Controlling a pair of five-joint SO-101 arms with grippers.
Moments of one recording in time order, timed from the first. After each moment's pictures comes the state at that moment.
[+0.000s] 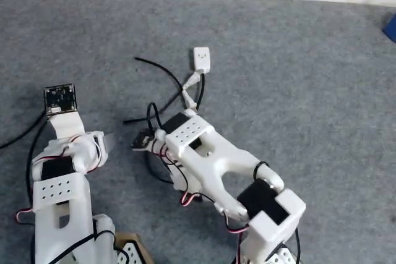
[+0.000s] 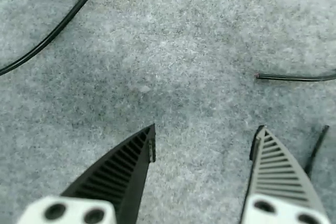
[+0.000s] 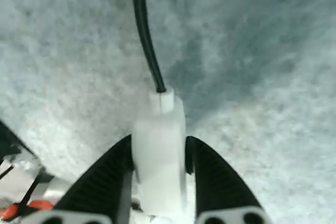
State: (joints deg) left arm -22.1 -52.1 70.5 45.7 -2.5; right arm -46.7 11.3 20.7 84.5 28.5
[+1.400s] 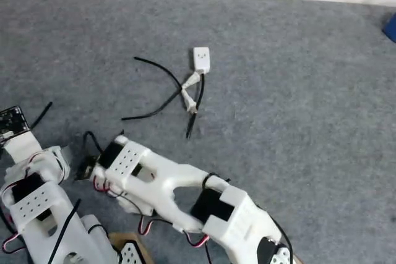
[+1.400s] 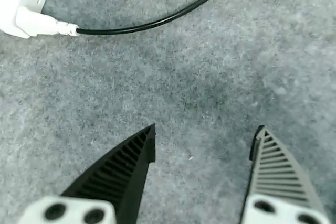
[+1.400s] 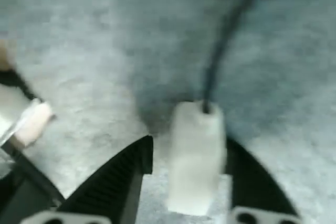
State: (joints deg) left arm -45.4 -52.1 74.8 39.6 -9.1; right arm -65.1 29.5 -2.9 85.9 20.6
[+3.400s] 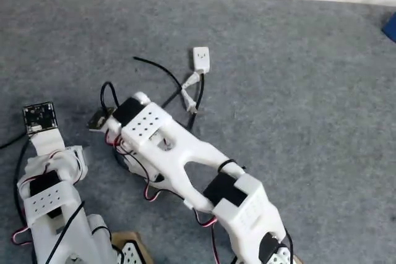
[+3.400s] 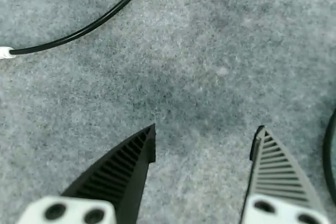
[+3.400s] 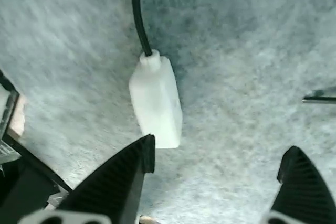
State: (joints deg) left arm -36.4 -52.2 79.0 36.4 -11.7; right arm -55.4 26.6 -18.2 99.4 16.0
